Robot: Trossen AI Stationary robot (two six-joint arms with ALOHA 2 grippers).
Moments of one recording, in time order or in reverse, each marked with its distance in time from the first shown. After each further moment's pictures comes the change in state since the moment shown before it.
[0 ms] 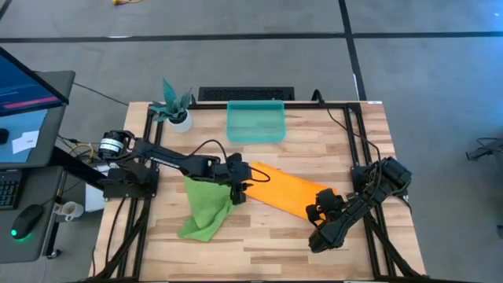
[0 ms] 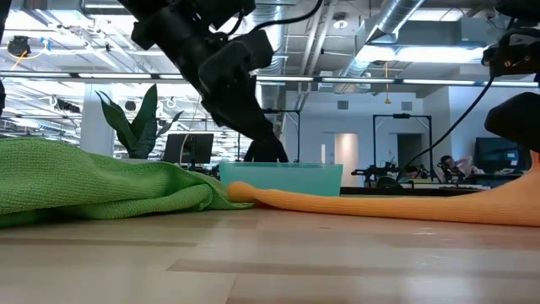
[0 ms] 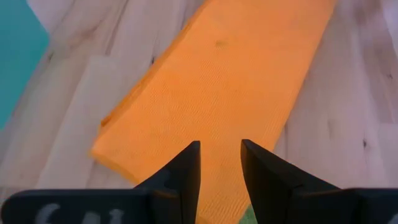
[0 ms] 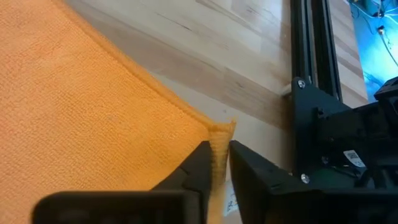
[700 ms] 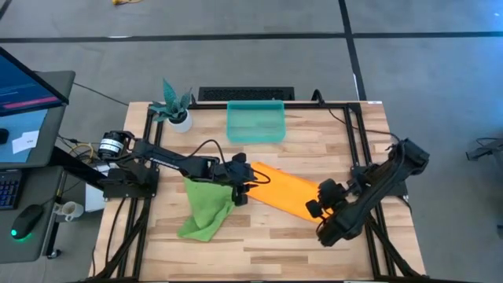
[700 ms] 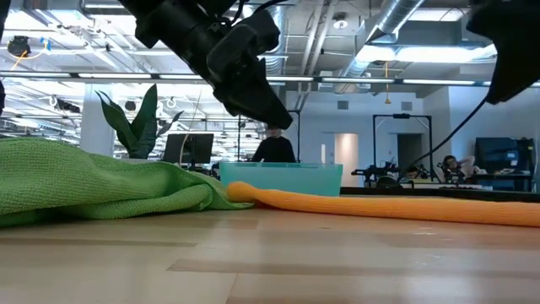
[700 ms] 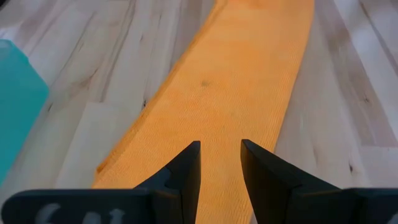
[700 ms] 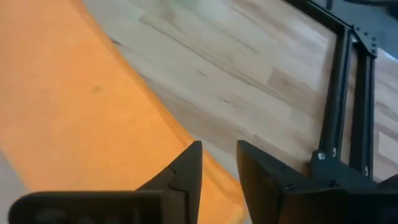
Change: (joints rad) left arm -0.016 0.000 0.000 0.112 0.001 0.079; right arm -0.004 -0.265 0.037 -0.066 0.246 -0.157
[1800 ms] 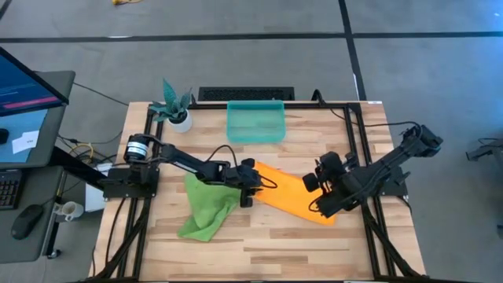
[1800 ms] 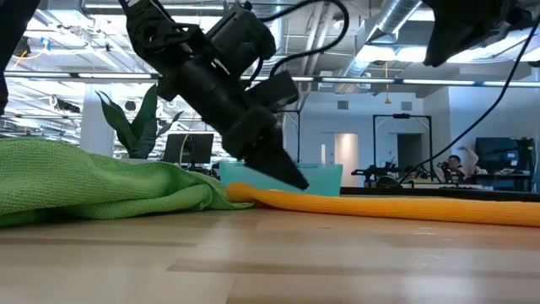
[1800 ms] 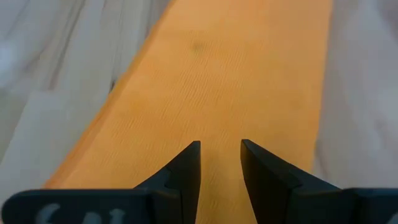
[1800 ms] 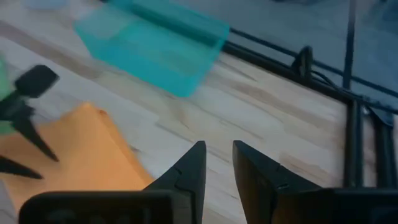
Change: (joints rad) left arm 0.046 0.248 0.005 0.198 0.065 0.129; right arm -0.198 -0.238 0.000 0.033 0.305 -0.207
